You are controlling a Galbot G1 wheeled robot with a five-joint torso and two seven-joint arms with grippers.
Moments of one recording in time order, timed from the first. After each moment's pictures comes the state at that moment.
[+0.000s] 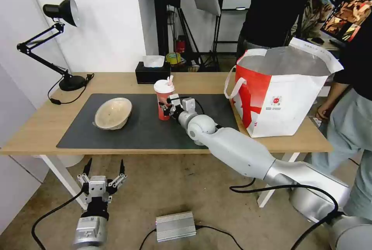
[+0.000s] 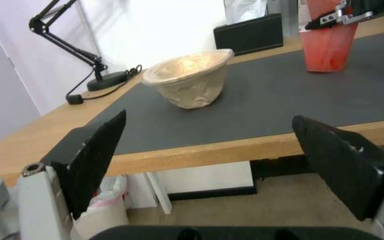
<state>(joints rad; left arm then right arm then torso) 1.75 -1.50 -0.62 -2.17 0.14 -0.08 -0.12 -0.18 1.31 -0.61 1.18 1.02 -0.15 0.18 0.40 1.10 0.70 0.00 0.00</state>
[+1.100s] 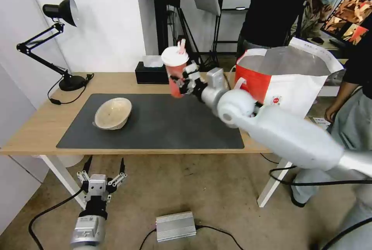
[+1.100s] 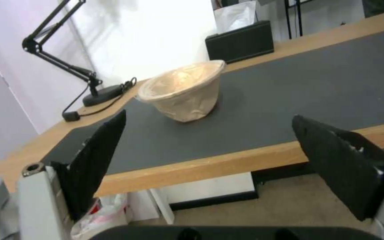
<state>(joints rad) 1.76 -1.44 -0.62 -2.19 0.15 -0.08 -0.11 0.06 0.88 -0.63 1.73 1.09 -0.30 0.20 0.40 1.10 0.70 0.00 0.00</state>
